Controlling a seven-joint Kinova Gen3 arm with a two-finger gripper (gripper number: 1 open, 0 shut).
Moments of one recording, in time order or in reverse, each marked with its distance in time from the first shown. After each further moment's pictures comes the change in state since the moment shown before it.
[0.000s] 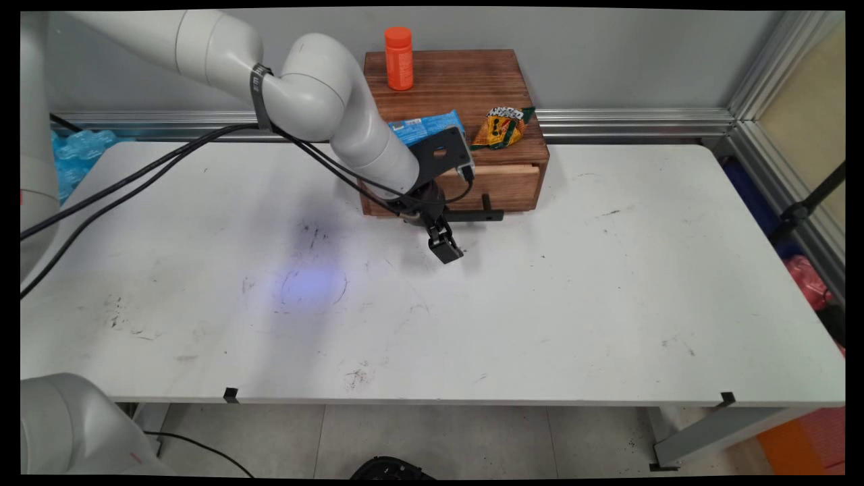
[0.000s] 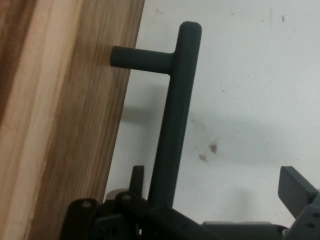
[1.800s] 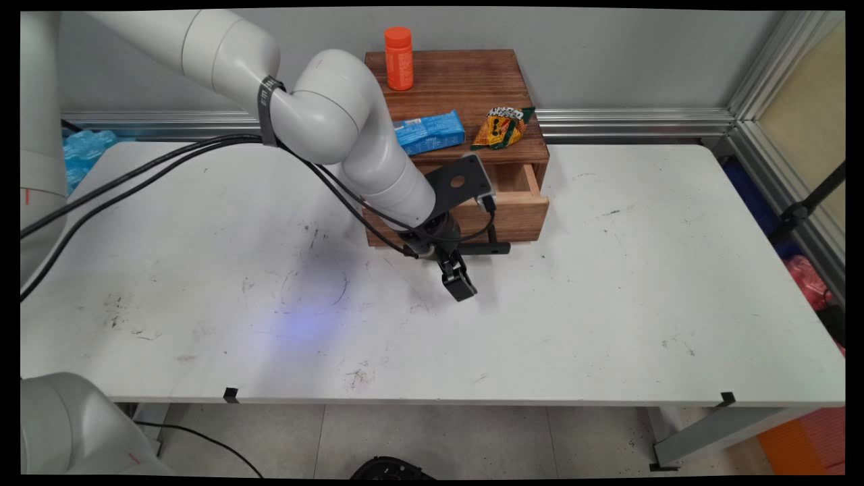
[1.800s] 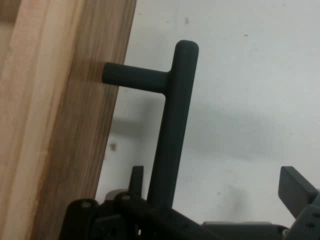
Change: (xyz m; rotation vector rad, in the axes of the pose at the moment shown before) arm 0.015 0.059 -0.007 -0.076 -0.038 -0.036
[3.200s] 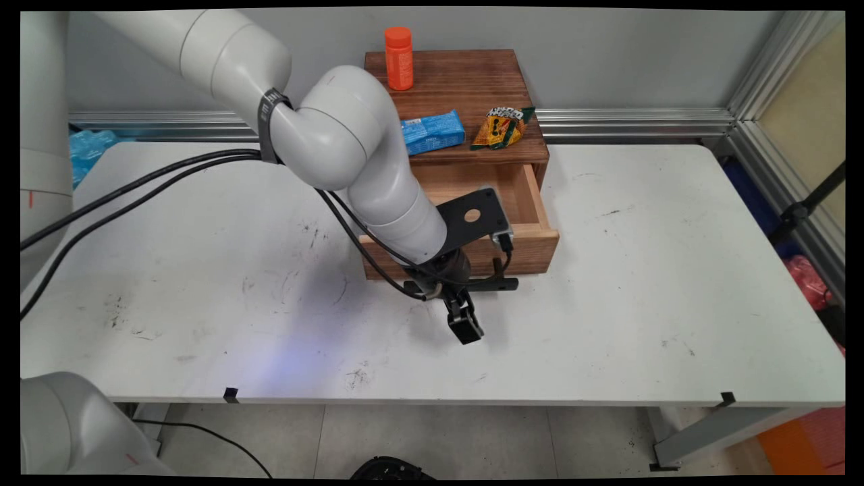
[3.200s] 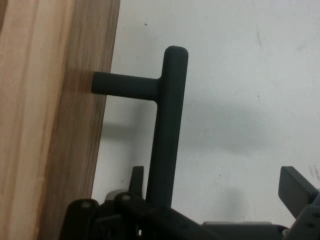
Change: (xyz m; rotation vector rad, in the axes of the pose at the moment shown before) arm 0.006 0.058 -0.010 -0.069 -0.046 0.034
